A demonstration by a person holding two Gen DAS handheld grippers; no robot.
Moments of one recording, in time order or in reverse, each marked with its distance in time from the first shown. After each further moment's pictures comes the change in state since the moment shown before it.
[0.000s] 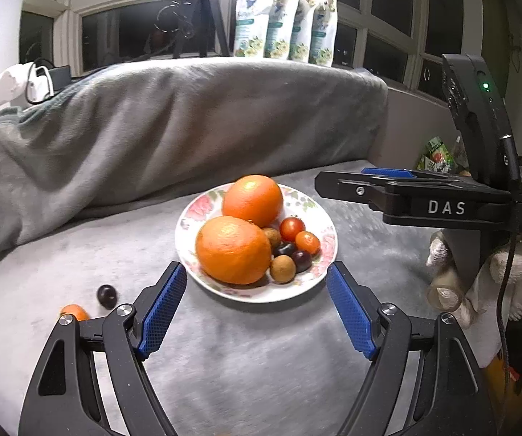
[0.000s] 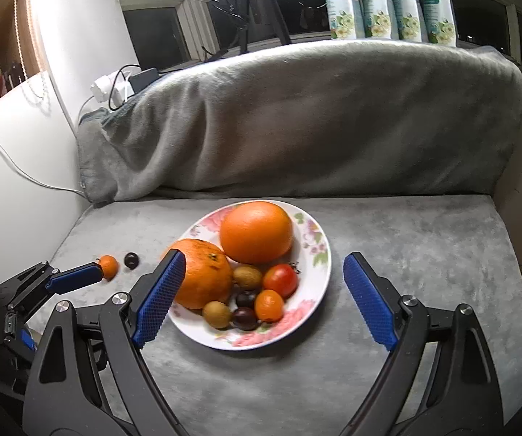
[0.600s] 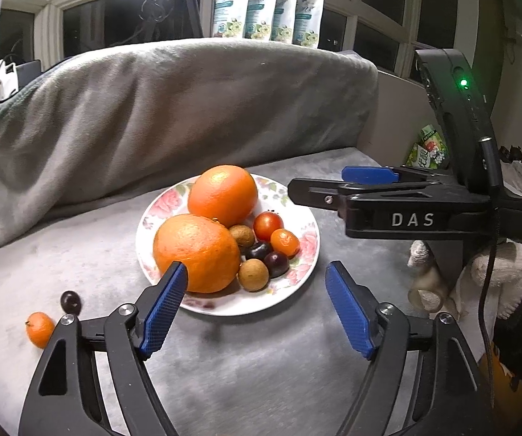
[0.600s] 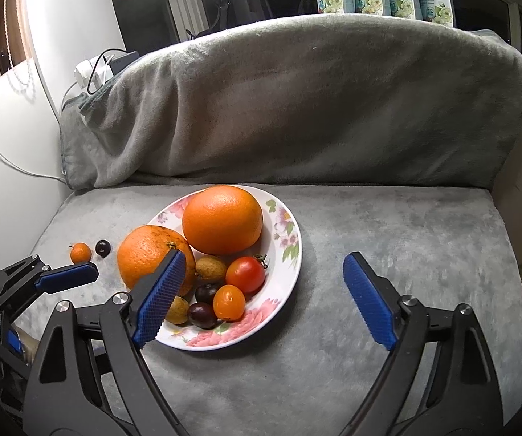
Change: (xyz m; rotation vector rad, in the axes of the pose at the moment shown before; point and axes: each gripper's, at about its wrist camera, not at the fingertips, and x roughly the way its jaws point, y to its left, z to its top) left arm 0.033 -0.021 0.003 0.023 0.049 -0.043; right arm 0.023 -0.028 -0.006 -0.012 0.042 -0.031
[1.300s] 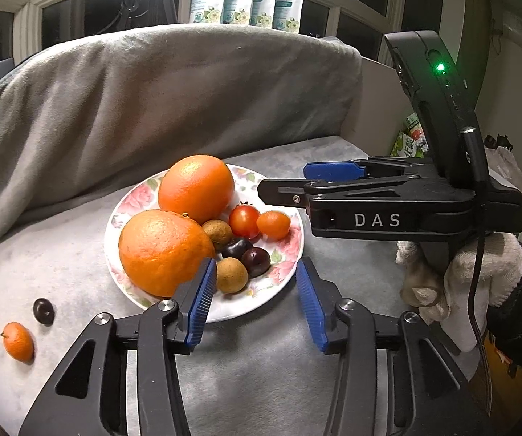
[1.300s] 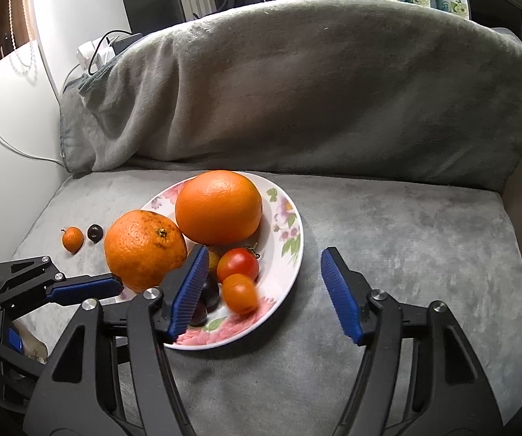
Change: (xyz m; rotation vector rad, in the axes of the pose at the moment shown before) left arm 0.025 -0.010 -0.002 0.040 0.024 -0.077; right arm 0.018 -0.001 -0.005 -0.048 0.037 0.005
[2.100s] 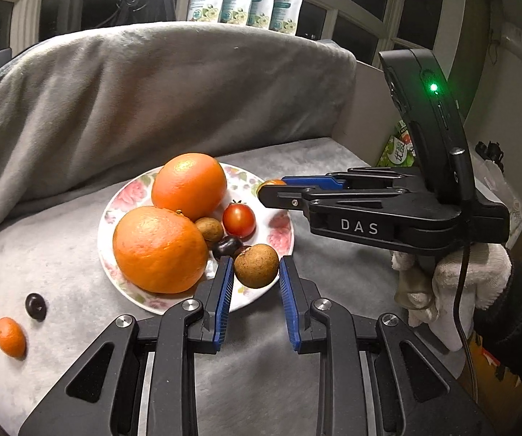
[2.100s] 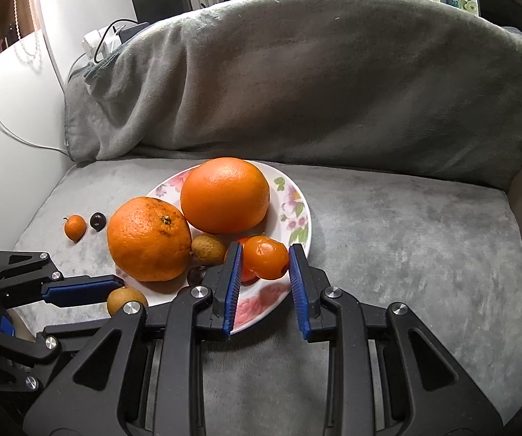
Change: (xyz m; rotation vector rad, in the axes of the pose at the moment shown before) left arm -0.007 0.002 -0.001 -0.028 0.008 -0.045; right arm 0.005 0.004 -0.003 -0.029 0.034 0.018
